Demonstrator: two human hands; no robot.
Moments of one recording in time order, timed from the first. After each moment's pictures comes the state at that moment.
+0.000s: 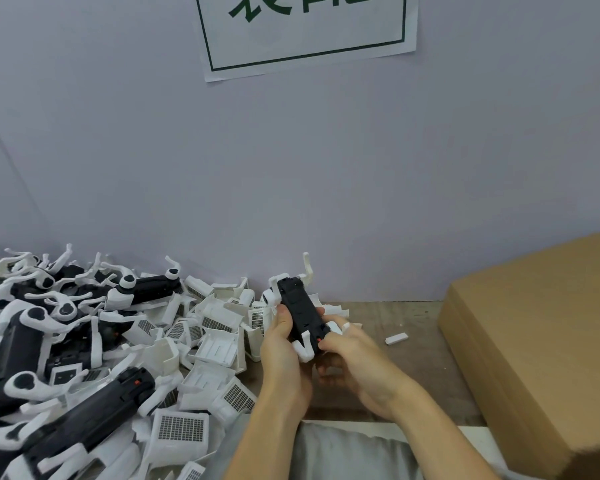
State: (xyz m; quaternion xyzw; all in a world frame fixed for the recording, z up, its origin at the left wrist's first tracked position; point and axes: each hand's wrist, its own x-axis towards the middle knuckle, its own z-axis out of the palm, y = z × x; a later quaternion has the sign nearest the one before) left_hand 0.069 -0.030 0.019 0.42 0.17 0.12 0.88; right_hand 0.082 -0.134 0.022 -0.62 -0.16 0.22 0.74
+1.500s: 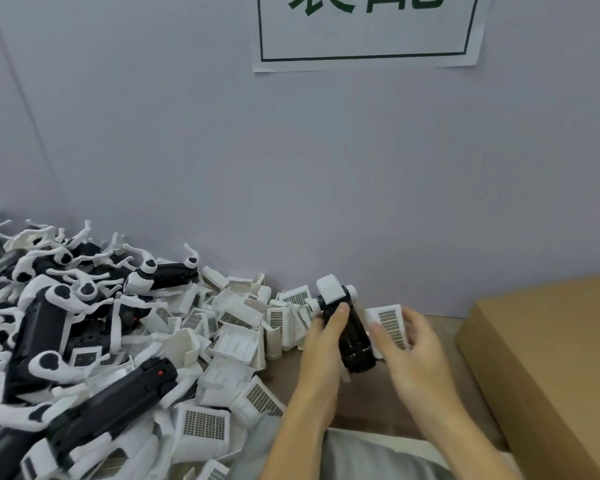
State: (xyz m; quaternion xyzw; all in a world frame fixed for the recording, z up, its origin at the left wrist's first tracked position) left_hand 0.073 -0.031 0.016 0.54 0.07 0.10 0.83; right_hand 0.085 -0.147 0.017 -0.72 -0.08 -0.12 0.68
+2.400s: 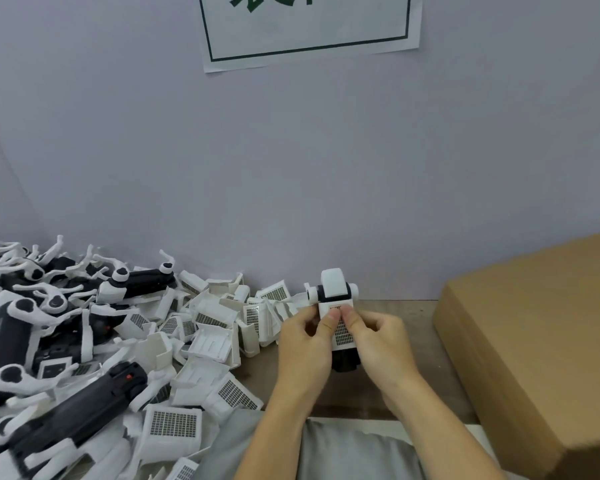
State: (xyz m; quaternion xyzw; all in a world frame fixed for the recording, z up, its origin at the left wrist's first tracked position) left_hand 0.074 -0.046 0.012 0.68 0.02 0.22 0.70; right_hand 0.091 -0.148 0.016 -0.70 -0.07 -0.04 0.71
